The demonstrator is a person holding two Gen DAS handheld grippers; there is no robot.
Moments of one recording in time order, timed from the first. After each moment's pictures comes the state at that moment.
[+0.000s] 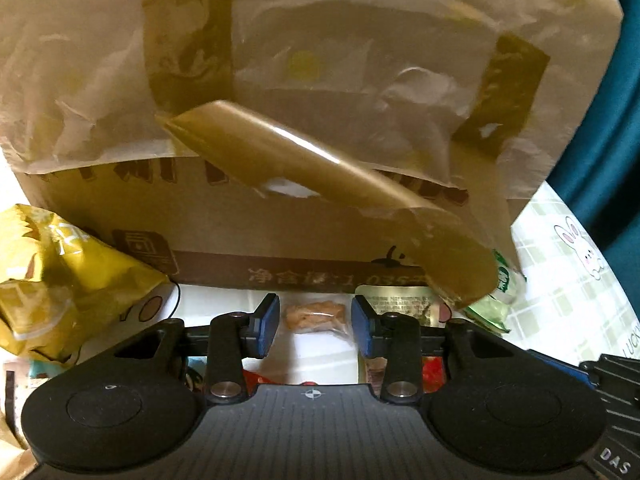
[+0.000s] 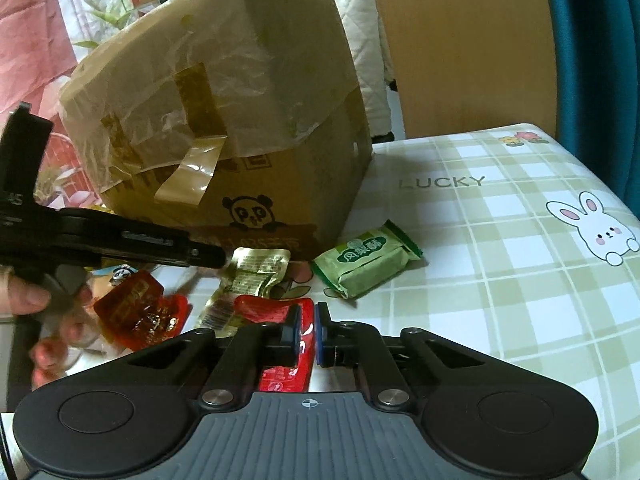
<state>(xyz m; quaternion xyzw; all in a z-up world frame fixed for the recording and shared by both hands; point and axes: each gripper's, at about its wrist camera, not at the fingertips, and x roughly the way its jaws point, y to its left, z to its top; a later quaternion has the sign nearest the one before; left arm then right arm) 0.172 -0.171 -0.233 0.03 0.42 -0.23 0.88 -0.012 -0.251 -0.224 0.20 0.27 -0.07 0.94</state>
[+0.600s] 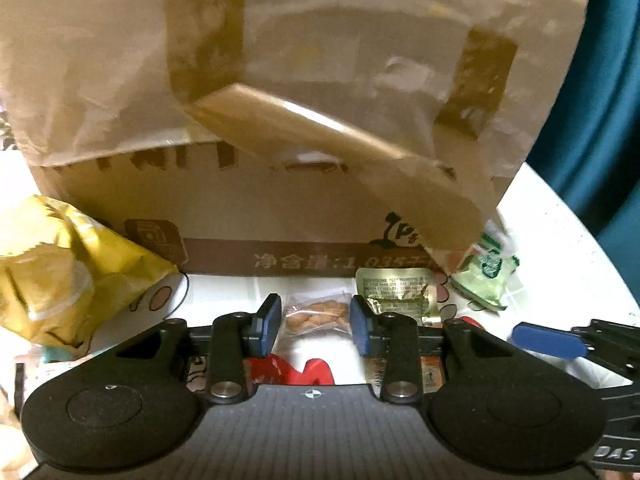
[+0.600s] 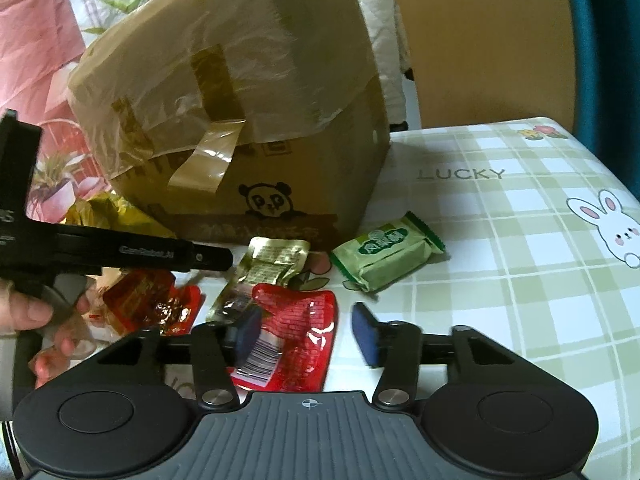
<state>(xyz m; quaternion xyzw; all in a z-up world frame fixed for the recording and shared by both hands) 0.153 -0.153 -0.235 0.04 0.40 -0.25 0.88 0.001 -0.243 -0.223 0.20 0.29 -0.05 0.93</state>
